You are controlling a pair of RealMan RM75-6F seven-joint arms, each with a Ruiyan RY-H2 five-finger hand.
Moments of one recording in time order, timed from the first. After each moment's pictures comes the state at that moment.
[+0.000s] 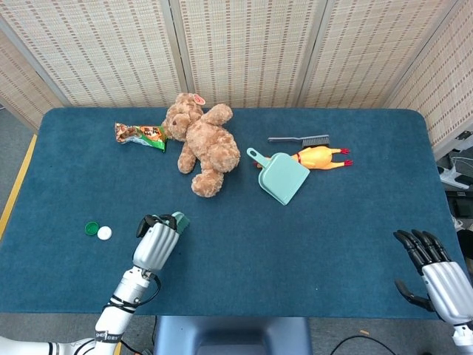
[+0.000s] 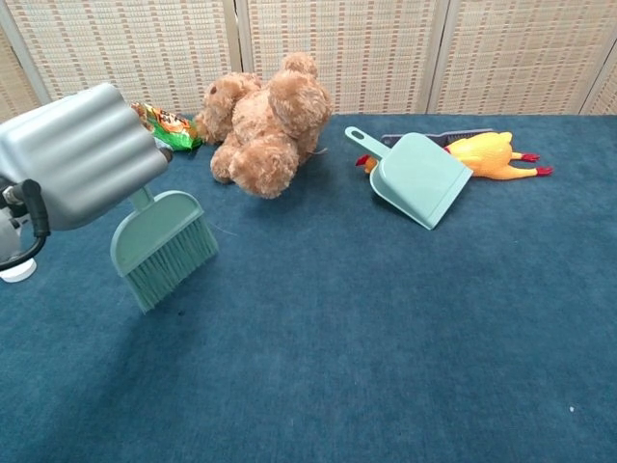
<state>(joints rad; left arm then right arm) -0.62 -1.57 -0.02 -1.80 1.27 1.39 1.85 0.02 -0.89 -0.08 -1.79 -1.71 1.50 0.11</state>
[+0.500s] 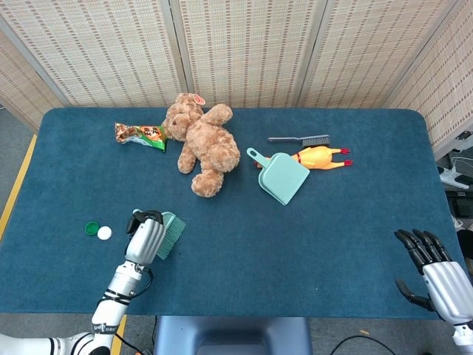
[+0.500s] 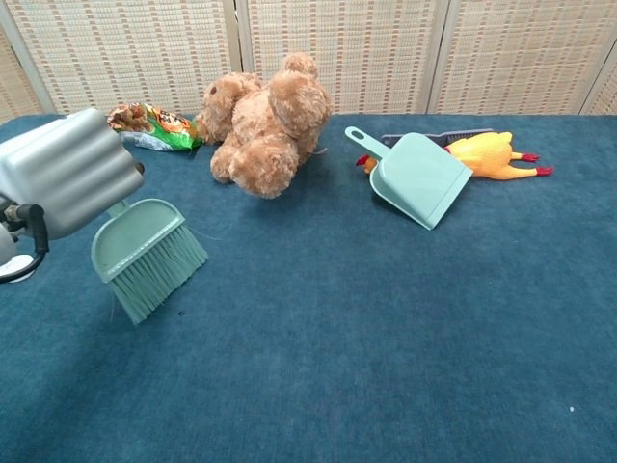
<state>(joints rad) -0.62 -1.59 -0.01 -1.66 1.22 1.40 1.90 0.02 -0.90 -0.08 -1.79 -1.70 1.50 0.10</state>
